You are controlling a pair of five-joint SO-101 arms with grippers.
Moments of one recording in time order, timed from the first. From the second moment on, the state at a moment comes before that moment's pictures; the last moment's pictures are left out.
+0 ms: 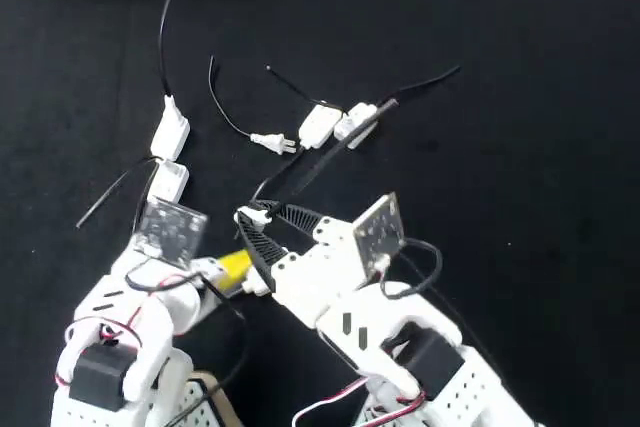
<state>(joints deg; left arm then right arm) 8.9 -104.6 75.6 72.7 -11.0 -45.8 -94.7 82.8 30.7 -12.3</state>
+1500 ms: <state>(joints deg) 7.2 -104.3 75.7 70.5 -6.0 -51.6 -77.5 74.8 35.0 -9.5</state>
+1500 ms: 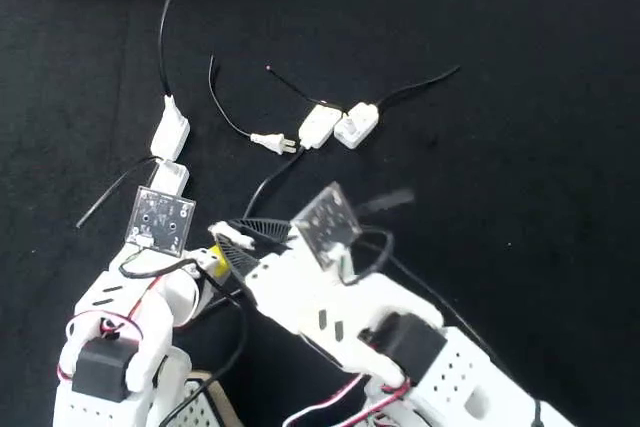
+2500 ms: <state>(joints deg) -3.0 -104.6 77.4 77.0 -30.1 -45.8 -63.4 58.2 55.3 -12.0</state>
